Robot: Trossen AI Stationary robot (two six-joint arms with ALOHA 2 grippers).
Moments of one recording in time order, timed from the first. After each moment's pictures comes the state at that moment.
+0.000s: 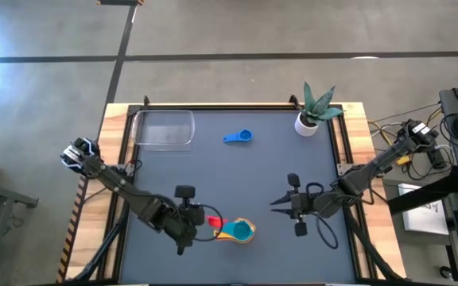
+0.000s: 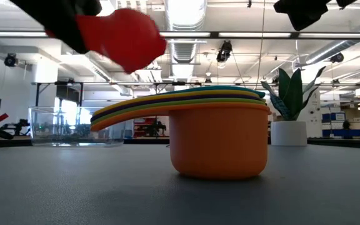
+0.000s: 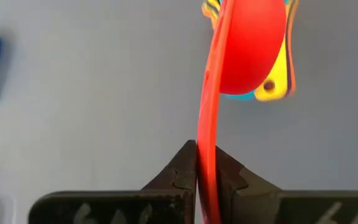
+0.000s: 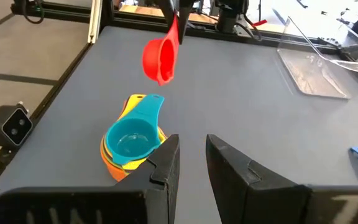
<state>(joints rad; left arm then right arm) -0.60 1.60 1.24 -0.84 -0.43 -0.47 0.59 1.15 0.70 0.00 0.48 0.16</state>
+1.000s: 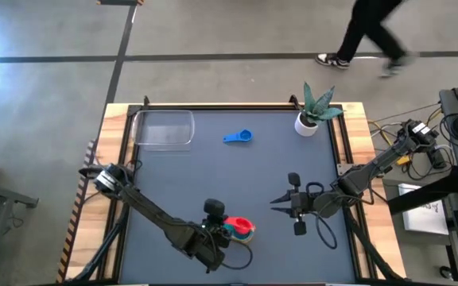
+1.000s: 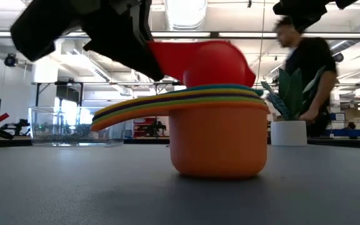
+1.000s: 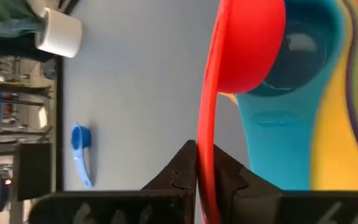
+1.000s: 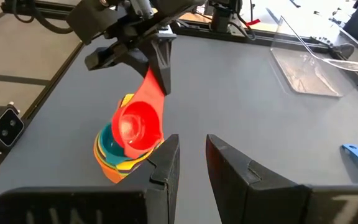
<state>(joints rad) -0.61 2.02 1.53 -0.78 -0.81 -0.14 0.59 1.15 0.70 -0.01 0.50 0.16</state>
